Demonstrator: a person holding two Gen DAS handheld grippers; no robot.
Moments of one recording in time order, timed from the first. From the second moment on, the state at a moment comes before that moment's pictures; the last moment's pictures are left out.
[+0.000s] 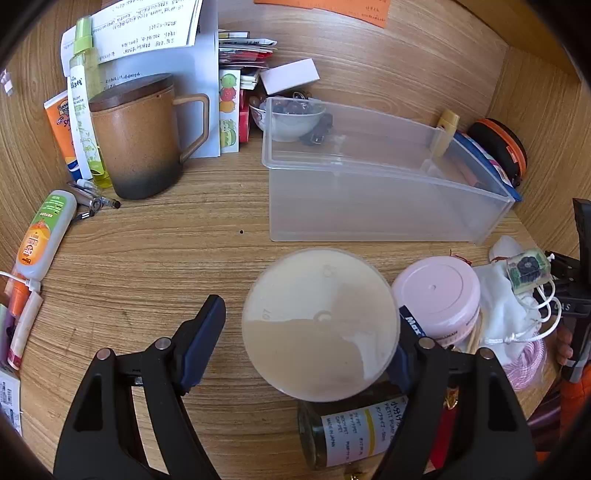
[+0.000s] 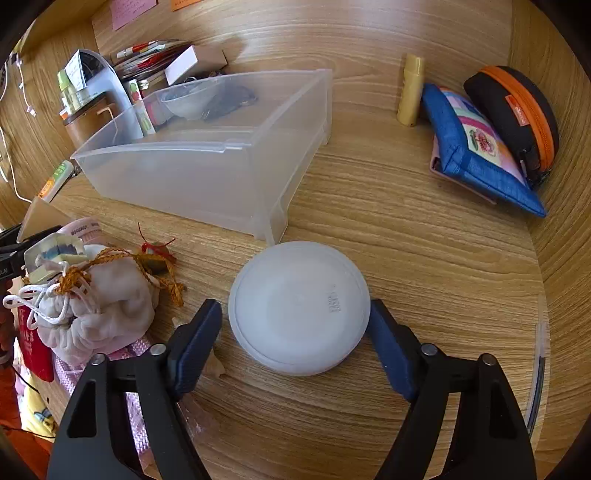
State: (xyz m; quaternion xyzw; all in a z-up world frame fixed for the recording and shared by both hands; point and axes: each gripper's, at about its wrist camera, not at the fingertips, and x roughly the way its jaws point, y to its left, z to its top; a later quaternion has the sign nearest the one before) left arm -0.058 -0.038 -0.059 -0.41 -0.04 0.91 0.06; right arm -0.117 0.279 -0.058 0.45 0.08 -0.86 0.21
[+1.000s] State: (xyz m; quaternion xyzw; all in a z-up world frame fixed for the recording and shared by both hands) left arm -0.052 -0.046 -0.044 -0.39 -0.05 0.92 0.06; right arm -0.091 0.289 -0.009 0.39 0.06 -0.90 0.21
